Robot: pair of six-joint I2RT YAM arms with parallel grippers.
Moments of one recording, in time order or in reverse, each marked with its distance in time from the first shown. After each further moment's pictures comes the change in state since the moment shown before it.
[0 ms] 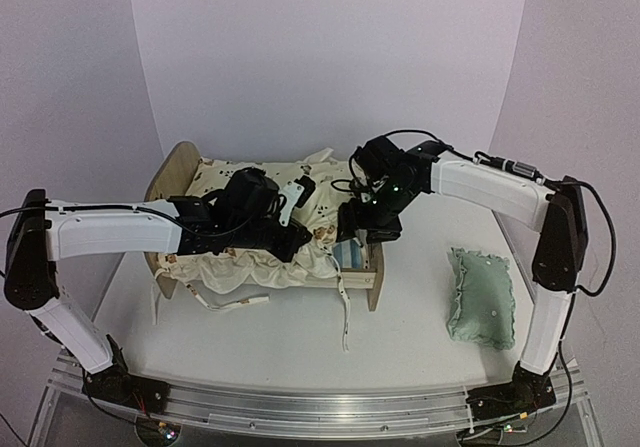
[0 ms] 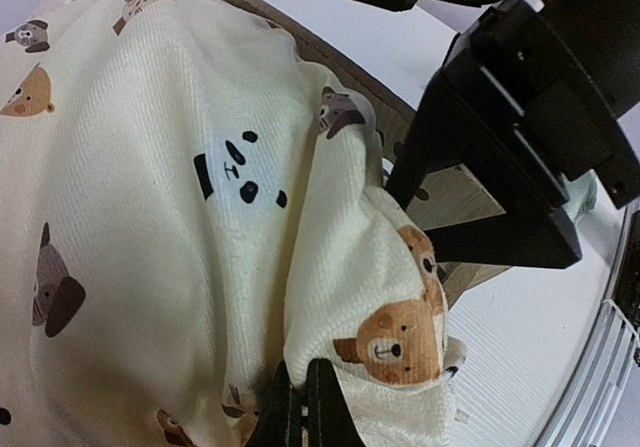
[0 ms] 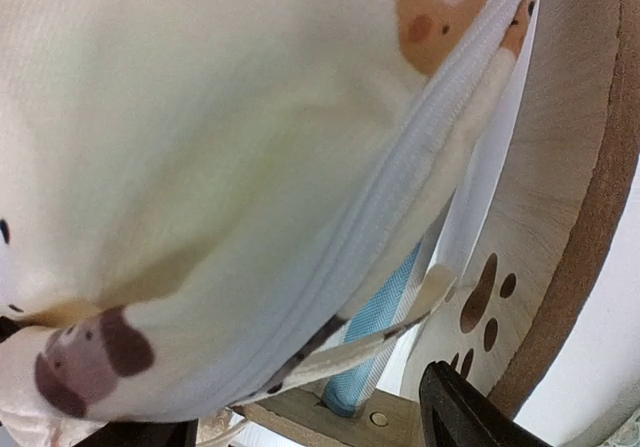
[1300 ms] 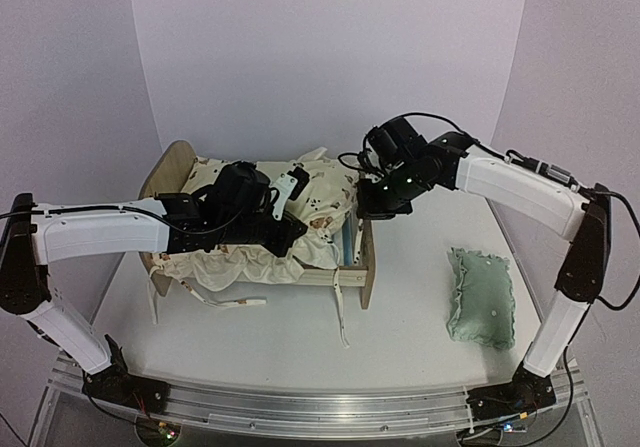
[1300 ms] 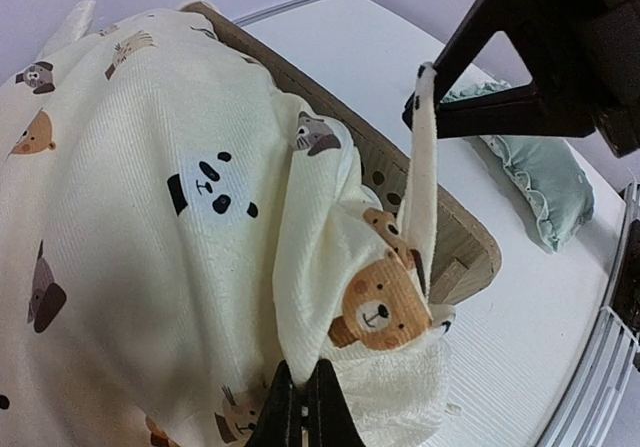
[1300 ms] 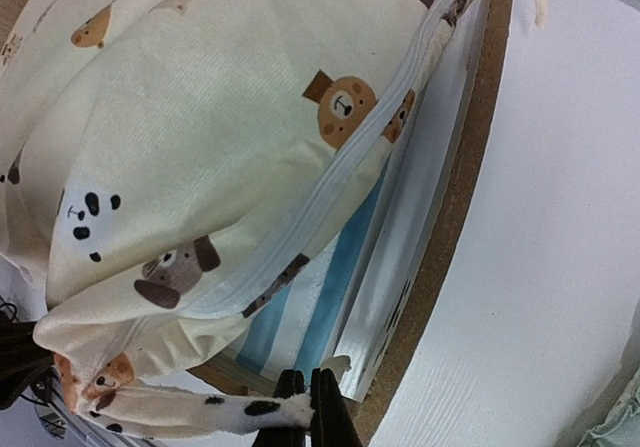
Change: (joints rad) left arm 0.000 -0.063 -0.013 -0.005 -0.027 0.019; right arm 0.027 -0.141 -0.046 0.100 0.174 -0.069
